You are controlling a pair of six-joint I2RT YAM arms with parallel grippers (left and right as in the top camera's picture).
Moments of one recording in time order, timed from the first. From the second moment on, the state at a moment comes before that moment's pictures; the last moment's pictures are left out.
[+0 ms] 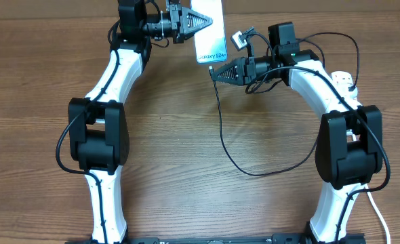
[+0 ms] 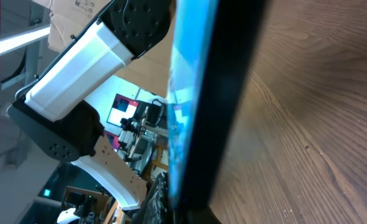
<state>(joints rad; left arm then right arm) -0.15 2.30 1.87 0.36 1.33 -1.19 0.18 2.09 1.58 -0.48 -1.49 0.08</state>
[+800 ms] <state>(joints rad) -0.13 2.30 1.87 0.33 1.28 -1.20 0.18 2.09 1.58 -0.44 -1.48 0.16</state>
